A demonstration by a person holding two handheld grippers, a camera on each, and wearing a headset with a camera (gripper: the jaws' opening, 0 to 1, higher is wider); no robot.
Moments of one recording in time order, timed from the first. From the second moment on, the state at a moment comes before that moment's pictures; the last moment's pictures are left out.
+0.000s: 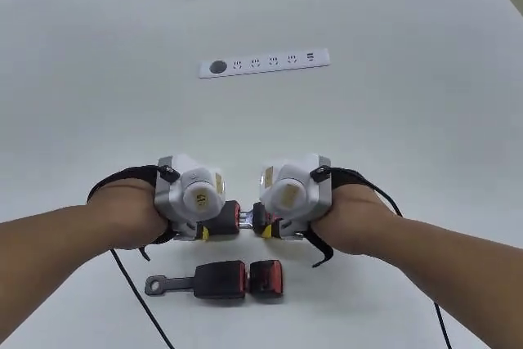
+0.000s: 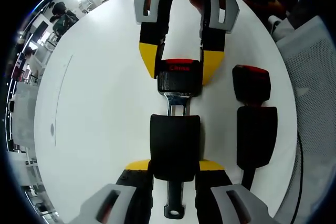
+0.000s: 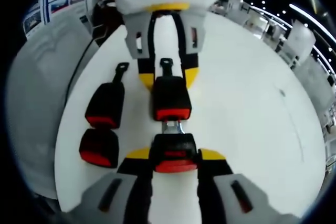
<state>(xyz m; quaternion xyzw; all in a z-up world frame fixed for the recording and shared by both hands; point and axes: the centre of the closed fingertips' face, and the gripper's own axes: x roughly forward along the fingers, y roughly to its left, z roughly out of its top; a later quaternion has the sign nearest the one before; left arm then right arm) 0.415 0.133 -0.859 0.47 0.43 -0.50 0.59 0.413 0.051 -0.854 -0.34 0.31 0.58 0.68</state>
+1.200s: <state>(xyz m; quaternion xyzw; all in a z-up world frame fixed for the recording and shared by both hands) 0.415 0.133 -0.858 0.45 0.44 -0.50 0.59 0.412 0.044 -0.849 -0.33 0.30 0.59 0.67</state>
